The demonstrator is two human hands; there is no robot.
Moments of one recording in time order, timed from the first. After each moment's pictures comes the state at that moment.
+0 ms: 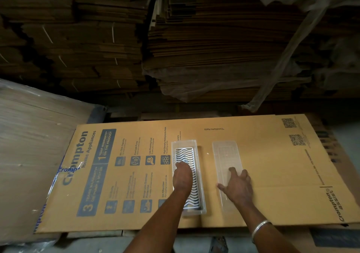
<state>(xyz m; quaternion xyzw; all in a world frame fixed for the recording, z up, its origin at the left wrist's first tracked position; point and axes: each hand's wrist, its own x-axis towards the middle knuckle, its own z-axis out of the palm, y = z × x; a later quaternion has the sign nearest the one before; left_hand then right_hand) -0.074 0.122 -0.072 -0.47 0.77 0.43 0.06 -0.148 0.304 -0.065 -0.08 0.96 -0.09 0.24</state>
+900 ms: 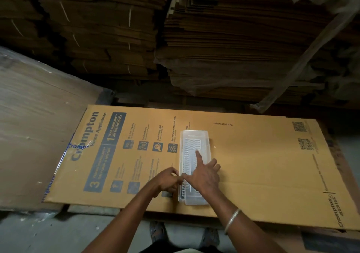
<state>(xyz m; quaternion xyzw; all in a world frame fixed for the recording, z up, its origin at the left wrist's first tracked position) 0.024 0.062 -0.043 -0.41 0.61 0.63 0.24 -0.077 0.191 -0.030 -0.18 0.94 -0.07 0.28</state>
